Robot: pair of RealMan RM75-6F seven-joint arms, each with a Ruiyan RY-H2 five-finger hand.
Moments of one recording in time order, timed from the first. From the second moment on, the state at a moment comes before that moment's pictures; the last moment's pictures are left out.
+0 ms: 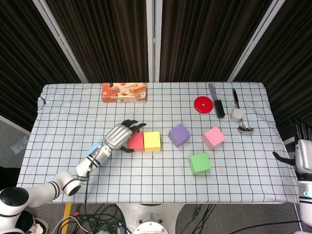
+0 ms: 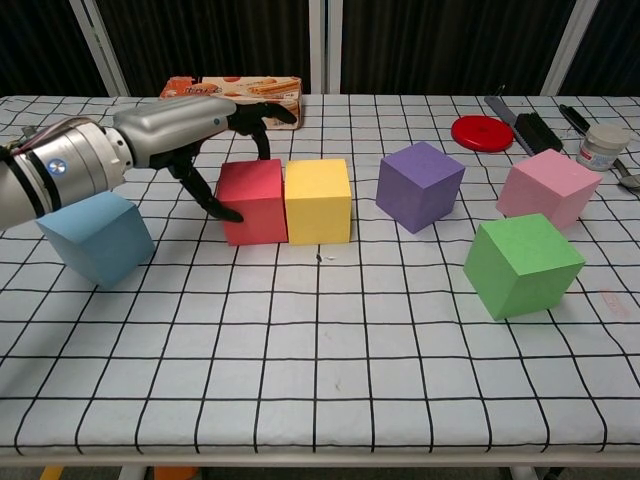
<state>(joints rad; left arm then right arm) -0.84 -1.72 -0.09 -1.03 1.55 1.01 -0.23 0.18 -1.12 0.21 -1.53 -1.25 1.36 0.09</state>
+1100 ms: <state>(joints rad) -0.84 -1.73 -0.08 -1.04 1.52 0.99 -0.28 0.18 -1.13 0.21 -1.50 -1.25 1.34 0.10</state>
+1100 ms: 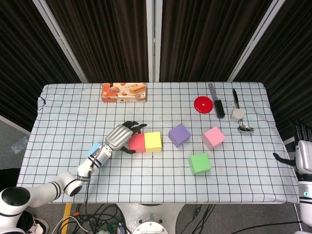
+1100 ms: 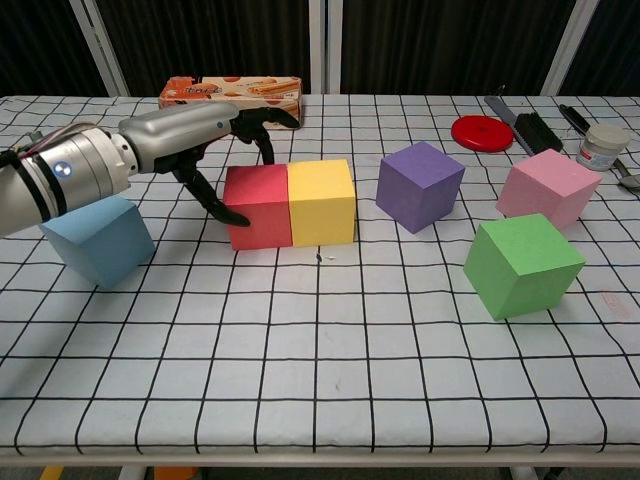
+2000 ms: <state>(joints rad) -0.80 -1.60 -0.06 -1.22 1.51 0.99 -0.23 0.23 -1.10 0.21 -1.54 -1.29 1.29 0.03</state>
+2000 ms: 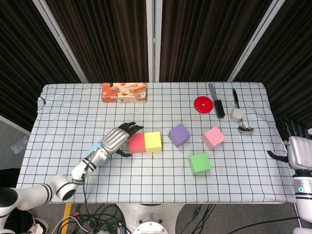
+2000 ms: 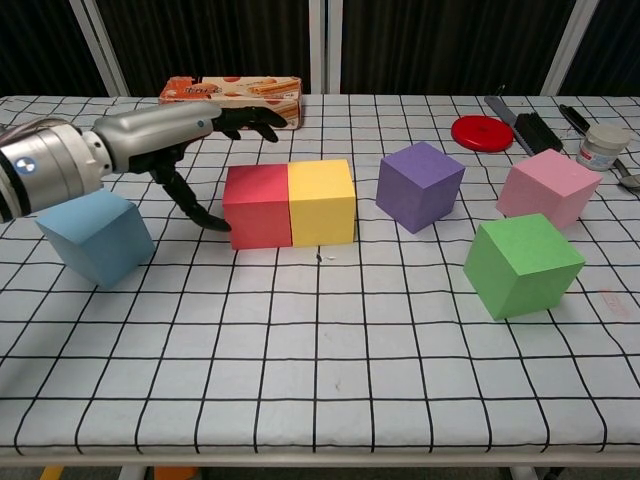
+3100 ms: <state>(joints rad) -0.37 -1.17 0.02 -1.44 1.36 1.27 -0.10 0.86 -1.30 0.19 -1.39 -1.41 0.60 0.00</state>
